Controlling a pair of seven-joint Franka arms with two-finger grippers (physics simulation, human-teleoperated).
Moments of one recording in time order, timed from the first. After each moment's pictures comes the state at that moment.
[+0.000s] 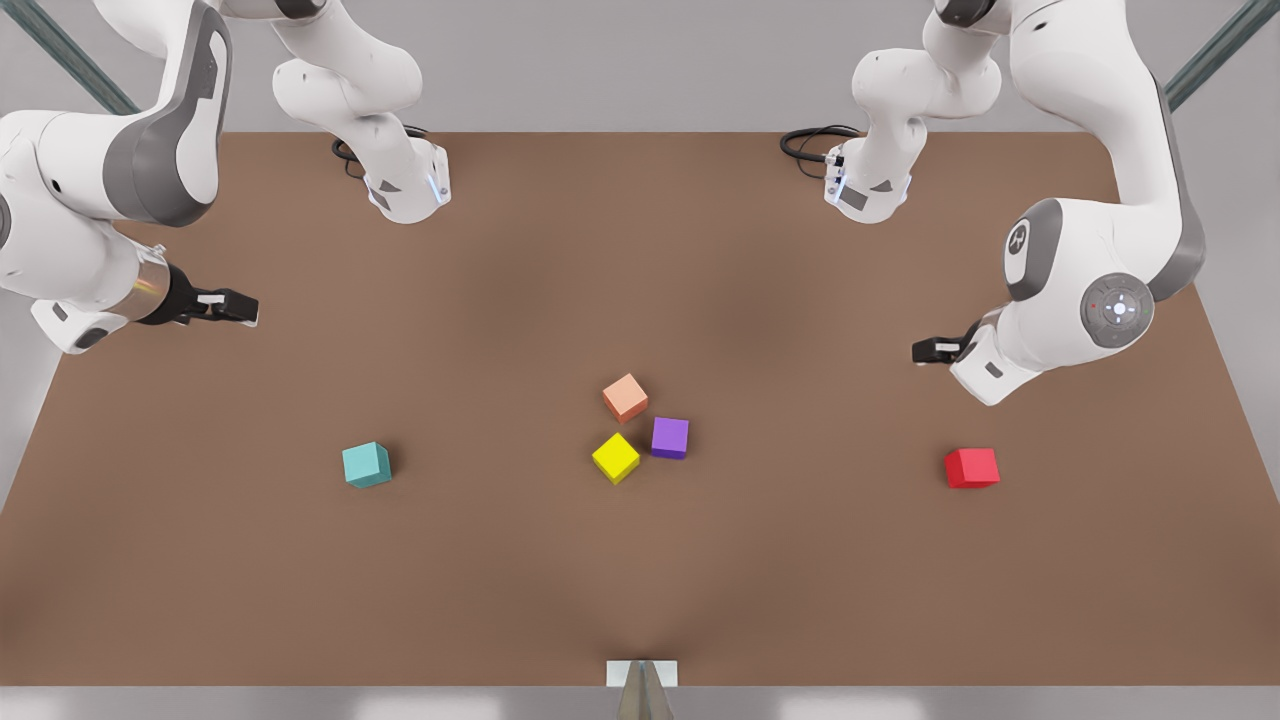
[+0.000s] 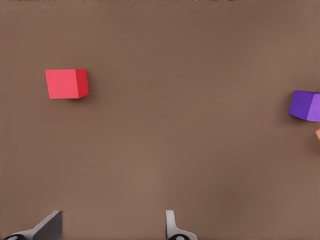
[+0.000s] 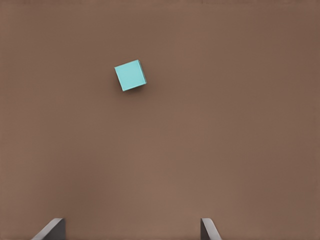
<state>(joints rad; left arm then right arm) -0.11 0.19 0.00 -1.60 -0.03 1.55 -0.10 0.19 0.12 -0.24 -1.45 0.00 1.36 -0.04</state>
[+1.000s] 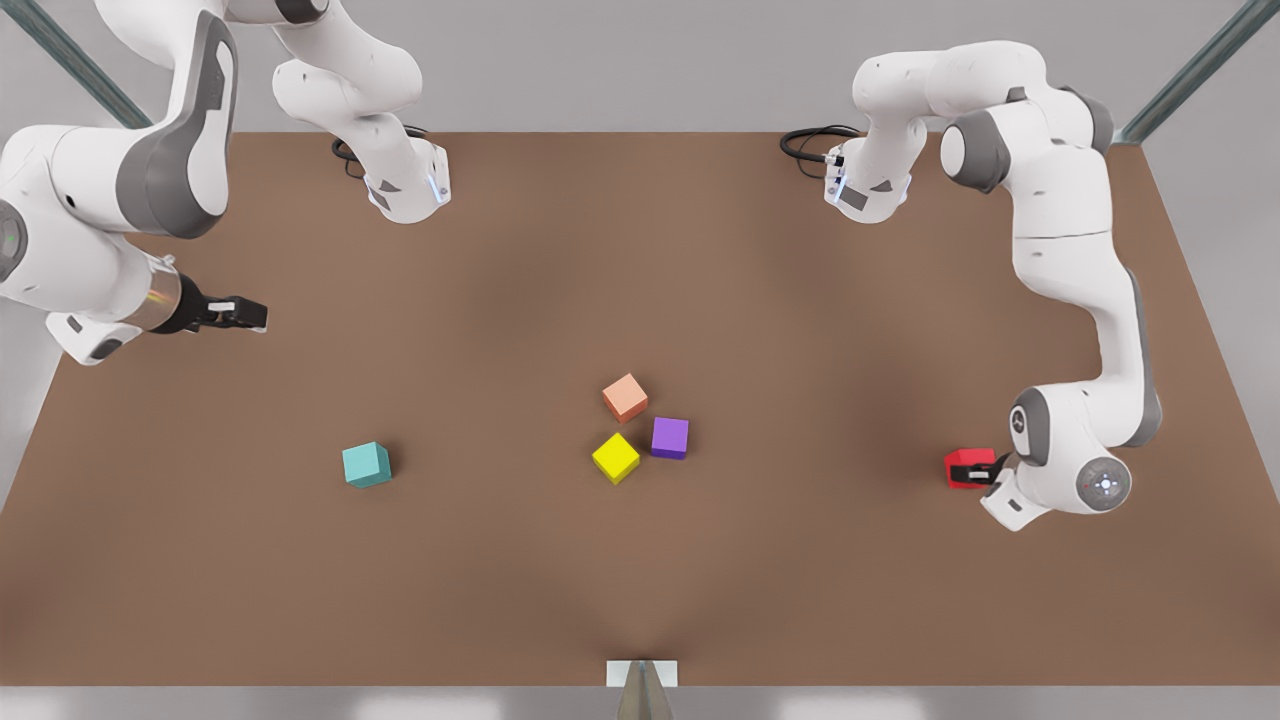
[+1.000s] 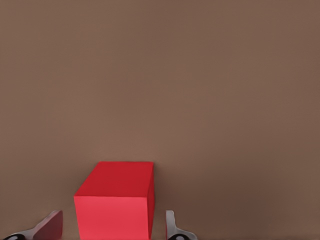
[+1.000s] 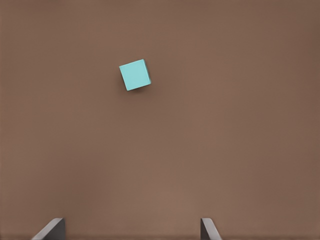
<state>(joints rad) 0.05 0.79 0.08 -1.41 0.03 1.93 0.11 0.19 0.15 -0.24 -1.45 0.01 1.36 -0.05</state>
